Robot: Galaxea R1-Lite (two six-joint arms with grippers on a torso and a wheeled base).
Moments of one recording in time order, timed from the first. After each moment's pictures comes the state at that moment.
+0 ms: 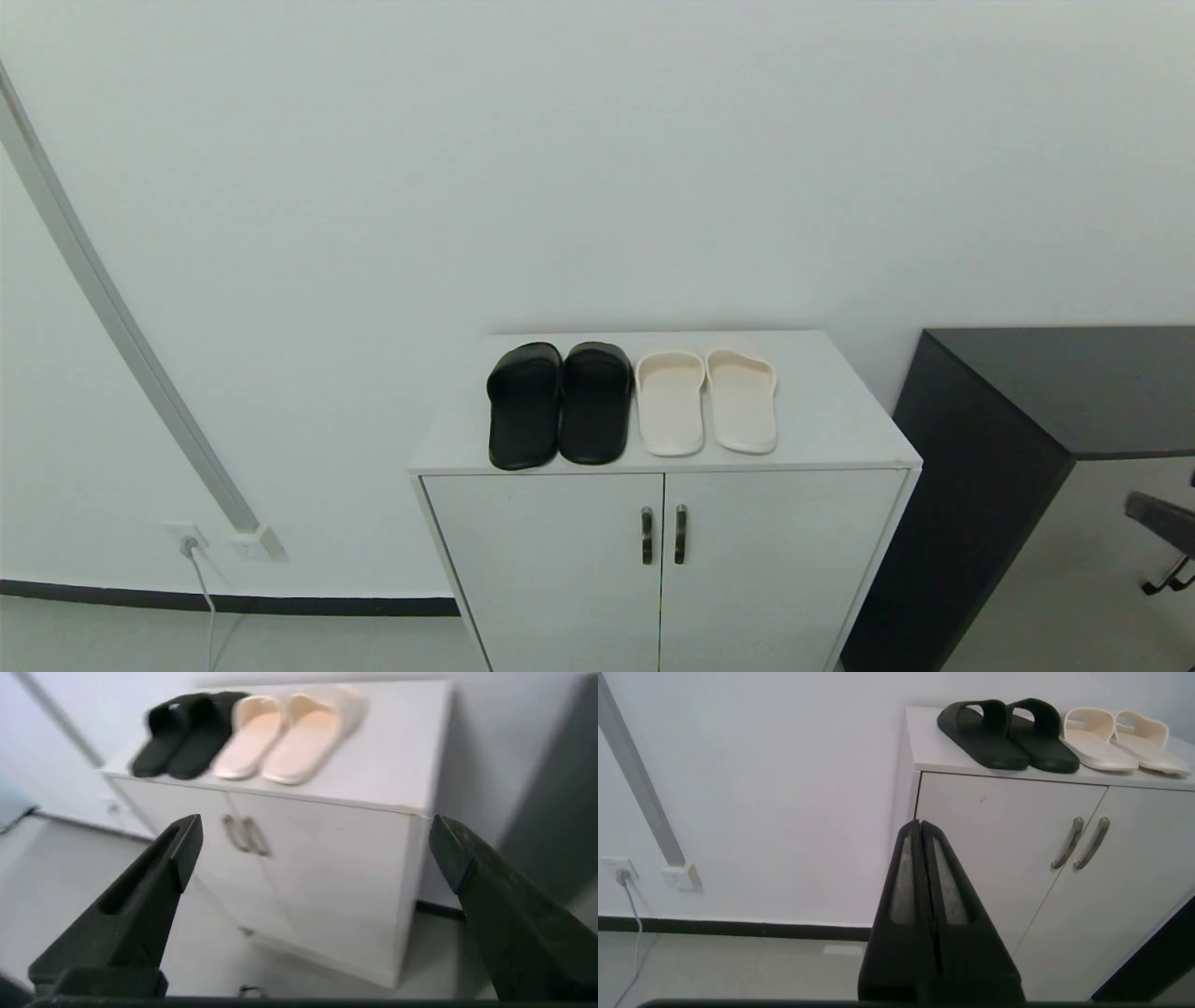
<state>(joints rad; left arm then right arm) 0.00 0.00 0.00 0.00 0.04 -0.08 0.25 0.88 -0.42 -0.25 0.16 0.14</state>
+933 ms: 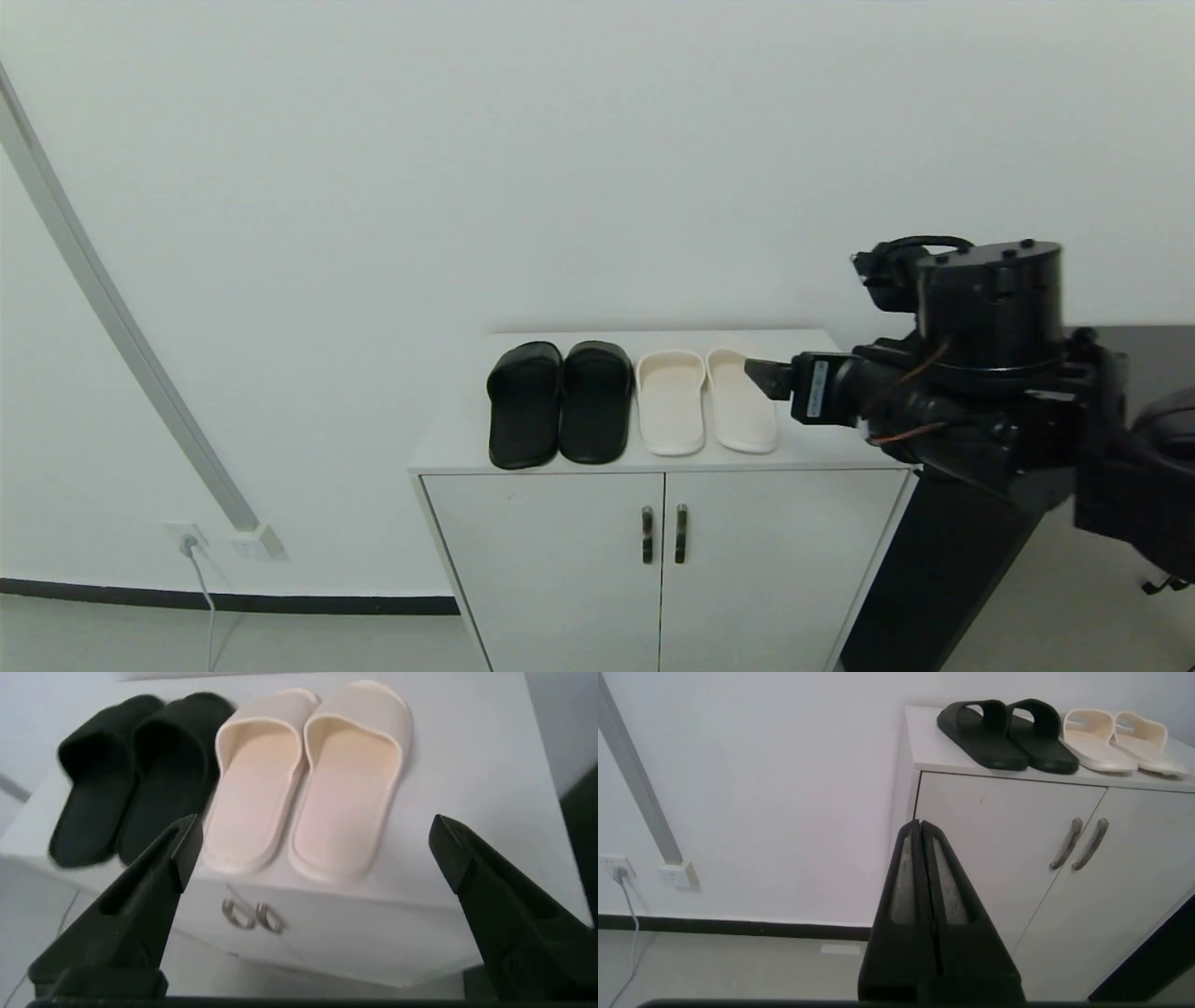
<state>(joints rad) 0.00 0.00 0.00 0.00 0.04 -0.09 0.69 1.67 -1.00 -0.38 -0.42 0.32</state>
